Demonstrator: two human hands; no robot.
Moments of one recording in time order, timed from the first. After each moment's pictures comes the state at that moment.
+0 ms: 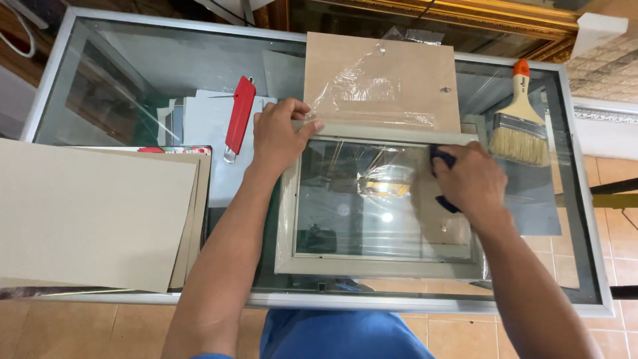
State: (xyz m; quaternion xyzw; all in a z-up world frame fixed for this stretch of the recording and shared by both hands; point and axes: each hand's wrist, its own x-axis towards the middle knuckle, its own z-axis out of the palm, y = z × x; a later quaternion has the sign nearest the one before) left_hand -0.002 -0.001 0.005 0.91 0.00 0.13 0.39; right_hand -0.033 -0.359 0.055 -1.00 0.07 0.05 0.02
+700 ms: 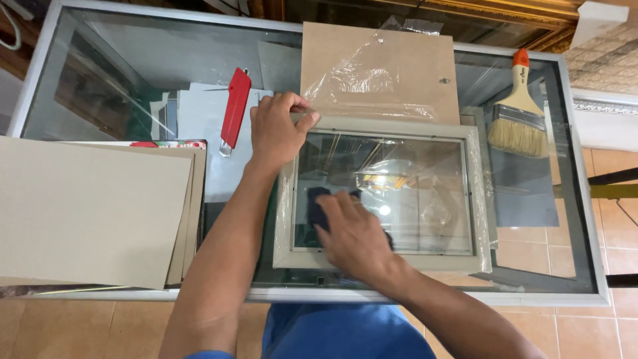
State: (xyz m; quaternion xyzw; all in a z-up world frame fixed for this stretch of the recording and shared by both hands) left_hand -0.006 -0.007 0.008 0.92 -0.01 0.14 0.37; right_hand -0.151 -0.197 0.049 -0.95 -0.27 0.01 0.13
